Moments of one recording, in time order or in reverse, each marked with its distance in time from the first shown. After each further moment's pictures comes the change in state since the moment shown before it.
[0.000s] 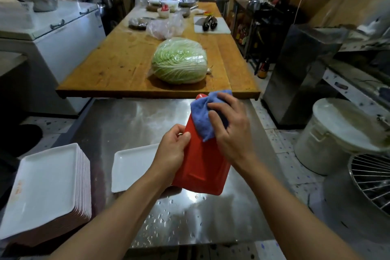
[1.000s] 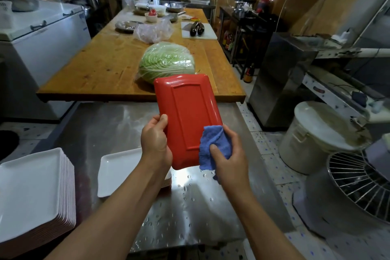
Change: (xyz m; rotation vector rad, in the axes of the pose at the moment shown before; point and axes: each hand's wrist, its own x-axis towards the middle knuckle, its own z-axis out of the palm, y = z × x) left_hand 0.012 0.034 0.017 -0.591 0.254 -0.064; right_hand -0.064 0.004 -0.014 0.326 0.029 0.553
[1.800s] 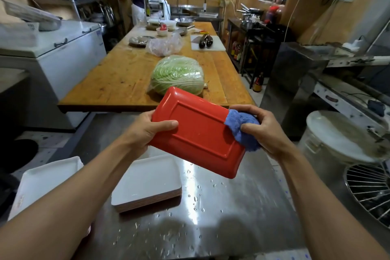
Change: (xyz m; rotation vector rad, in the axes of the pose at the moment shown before) left_hand 0.028 0.072 -0.031 0.578 -0.441 -0.018; right_hand 0.086 -0.058 -0.052 -0.004 -0.422 -0.129
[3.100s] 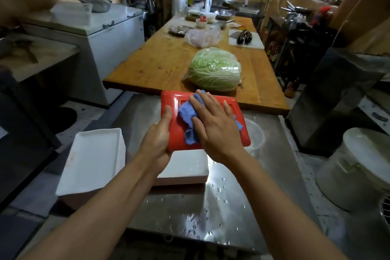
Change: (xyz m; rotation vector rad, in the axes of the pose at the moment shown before) left_hand -0.060 -0.027 -0.017 -0.507 0.399 -0.012; right_hand 0.005 -0.015 0.166 -0.915 -0.104 -0.470
